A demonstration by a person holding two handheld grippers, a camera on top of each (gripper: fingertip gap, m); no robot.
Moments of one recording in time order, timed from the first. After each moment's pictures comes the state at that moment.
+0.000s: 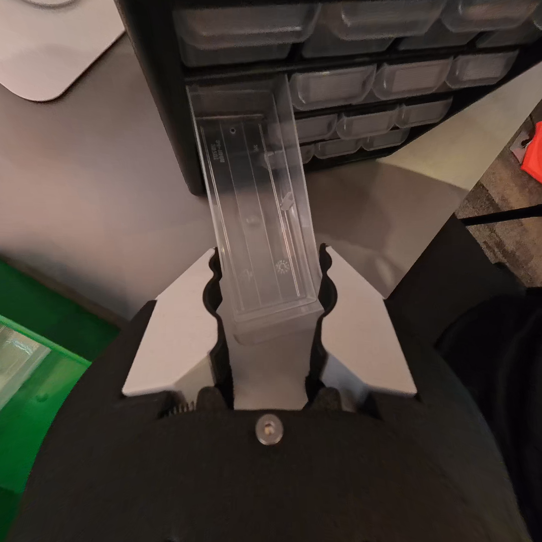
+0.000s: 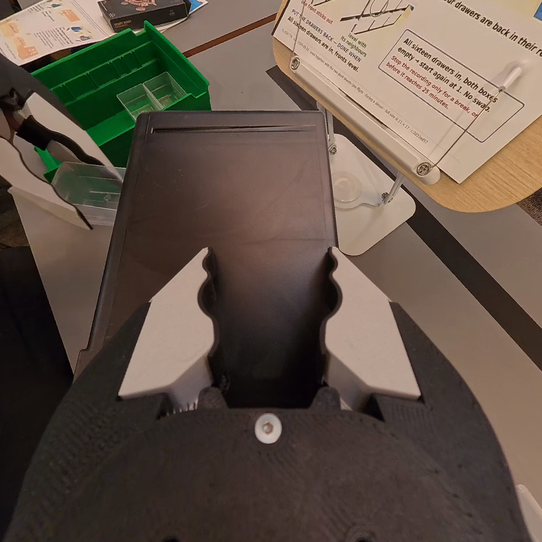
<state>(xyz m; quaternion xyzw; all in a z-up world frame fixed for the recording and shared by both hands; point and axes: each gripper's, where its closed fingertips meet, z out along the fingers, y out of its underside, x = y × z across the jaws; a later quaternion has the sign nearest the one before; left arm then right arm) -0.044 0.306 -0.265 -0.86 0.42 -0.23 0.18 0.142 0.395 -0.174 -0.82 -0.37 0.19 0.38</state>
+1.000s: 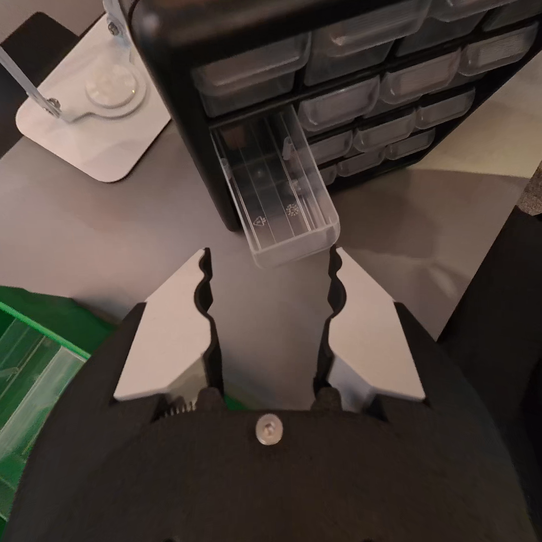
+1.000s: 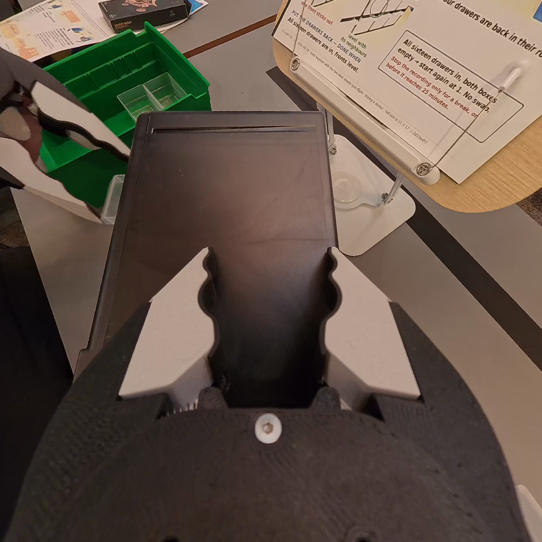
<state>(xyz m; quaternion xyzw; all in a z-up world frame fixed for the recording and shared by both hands) -0.046 0.329 -0.263 -0.80 0.48 -0.20 0.30 0.141 0.395 -0.174 -0.82 -0.37 0.19 0.38</state>
